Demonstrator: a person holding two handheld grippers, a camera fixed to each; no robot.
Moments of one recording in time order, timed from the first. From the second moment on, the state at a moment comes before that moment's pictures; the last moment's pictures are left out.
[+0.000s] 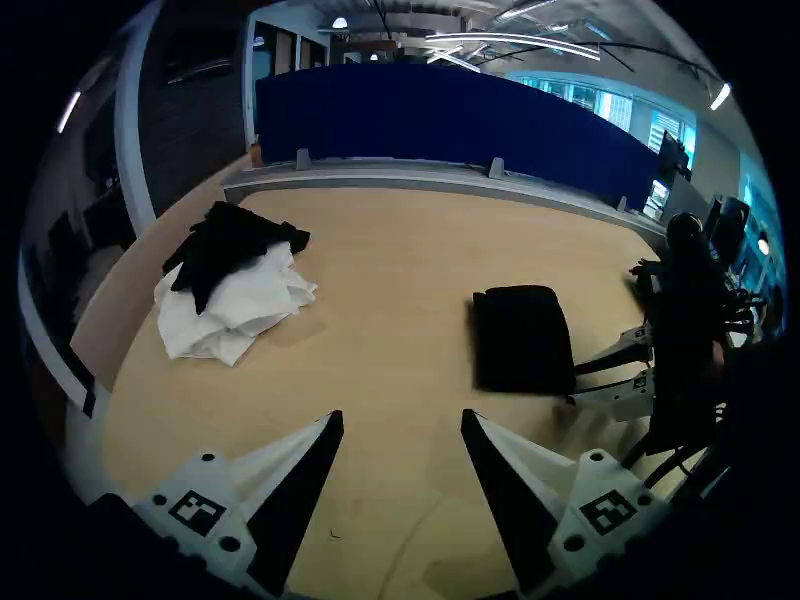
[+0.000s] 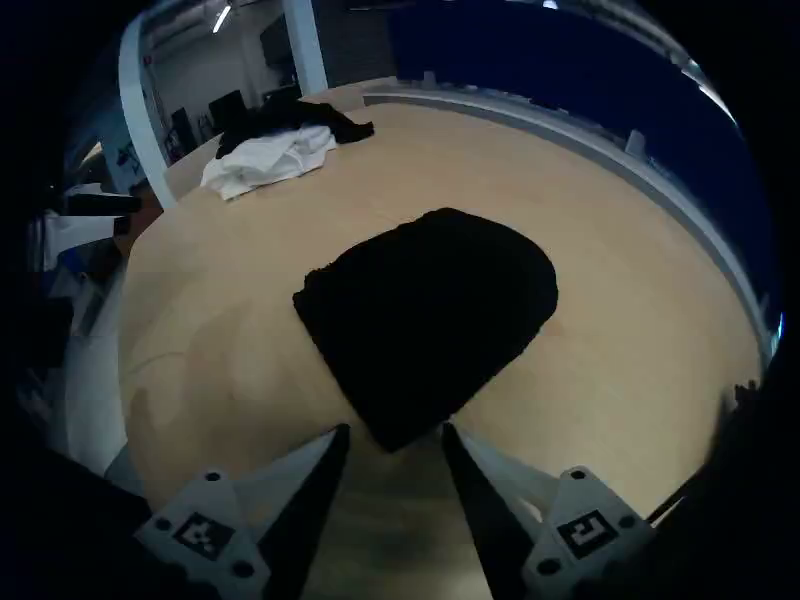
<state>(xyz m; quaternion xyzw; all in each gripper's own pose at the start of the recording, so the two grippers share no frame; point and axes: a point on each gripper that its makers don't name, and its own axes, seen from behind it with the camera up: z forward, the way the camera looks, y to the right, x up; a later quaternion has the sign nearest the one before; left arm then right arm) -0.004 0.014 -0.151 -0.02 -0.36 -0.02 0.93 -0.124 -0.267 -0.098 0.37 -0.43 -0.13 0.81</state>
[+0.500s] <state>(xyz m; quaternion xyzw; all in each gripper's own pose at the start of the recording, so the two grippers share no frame) -0.005 0.013 -0.150 -0.02 -0.36 -0.02 0.93 -0.129 -0.265 -0.093 0.35 -0.44 -0.11 0.82</state>
